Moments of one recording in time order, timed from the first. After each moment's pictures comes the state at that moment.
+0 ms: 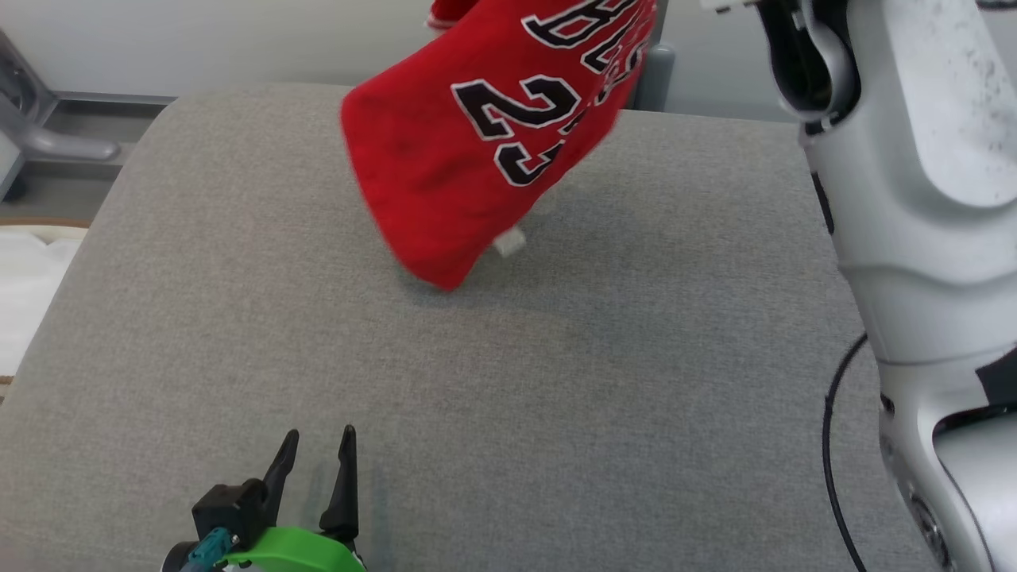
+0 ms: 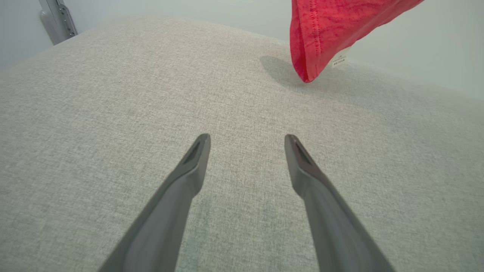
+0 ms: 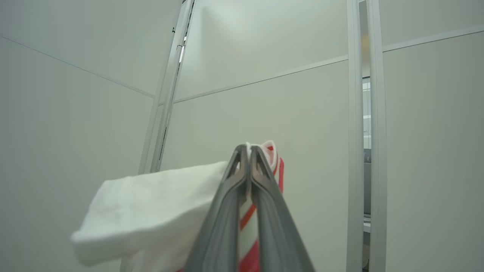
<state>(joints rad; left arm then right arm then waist) -0.04 0.09 -0.20 0.40 -0.38 -0.13 -0.26 -1.18 -0.05 0.25 0.40 0.31 0.13 -0.26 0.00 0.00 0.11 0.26</state>
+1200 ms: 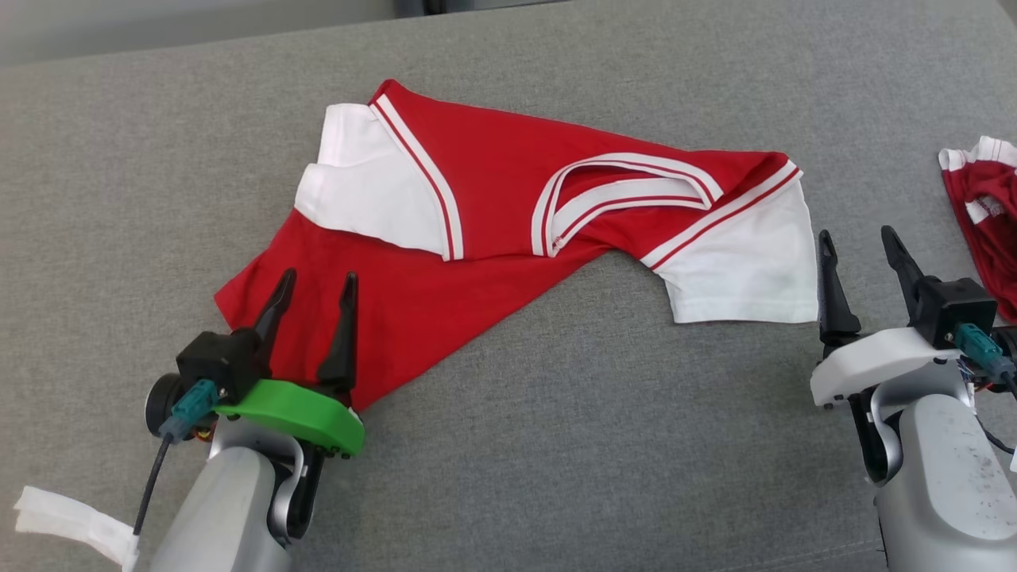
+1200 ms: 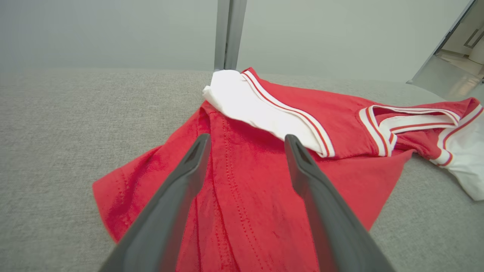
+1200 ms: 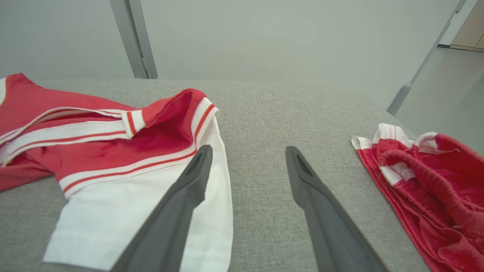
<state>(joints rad) -0.34 0.15 -0.29 0.41 -0.41 -0.13 -0.26 -0.39 -0.05 -0.19 0.43 -0.01 0.13 -0.26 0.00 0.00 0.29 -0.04</state>
